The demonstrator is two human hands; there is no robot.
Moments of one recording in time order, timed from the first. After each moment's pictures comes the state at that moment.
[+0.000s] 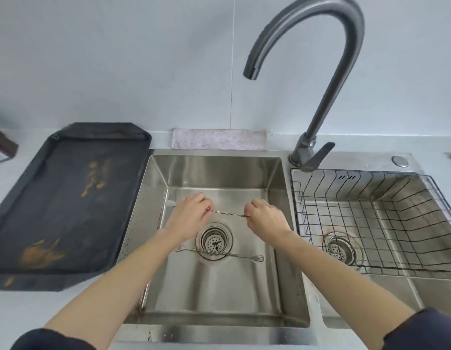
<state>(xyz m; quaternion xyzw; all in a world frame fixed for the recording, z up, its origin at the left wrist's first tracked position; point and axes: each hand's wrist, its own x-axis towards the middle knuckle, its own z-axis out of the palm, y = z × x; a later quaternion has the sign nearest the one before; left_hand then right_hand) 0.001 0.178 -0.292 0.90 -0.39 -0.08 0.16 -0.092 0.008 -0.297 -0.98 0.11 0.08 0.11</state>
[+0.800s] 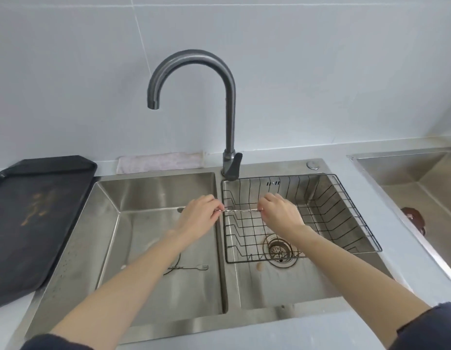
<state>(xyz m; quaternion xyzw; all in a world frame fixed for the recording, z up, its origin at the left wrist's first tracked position) -0.107 0.036 -0.230 0.87 -0.45 -0.06 0.18 -0.217 -0.133 -0.236 -0.98 0.18 -0.03 0.07</state>
